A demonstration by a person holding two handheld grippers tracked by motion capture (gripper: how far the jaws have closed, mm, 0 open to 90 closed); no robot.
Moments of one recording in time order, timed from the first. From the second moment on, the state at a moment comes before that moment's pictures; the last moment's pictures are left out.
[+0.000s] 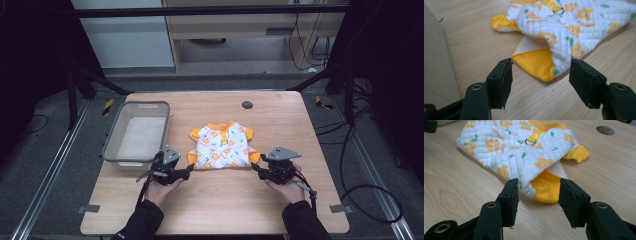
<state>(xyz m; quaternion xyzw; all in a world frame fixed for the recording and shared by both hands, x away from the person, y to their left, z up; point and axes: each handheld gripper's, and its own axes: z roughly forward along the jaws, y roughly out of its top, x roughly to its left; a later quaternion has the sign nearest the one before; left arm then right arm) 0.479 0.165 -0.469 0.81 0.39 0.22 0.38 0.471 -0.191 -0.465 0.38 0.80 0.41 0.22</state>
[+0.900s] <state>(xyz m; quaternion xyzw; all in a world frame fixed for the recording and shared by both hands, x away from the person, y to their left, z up) 0.496 0.142 -0.498 0.83 0.39 0.18 0.35 0.491 -0.169 -0.495 0.36 0.84 0.37 0.18</state>
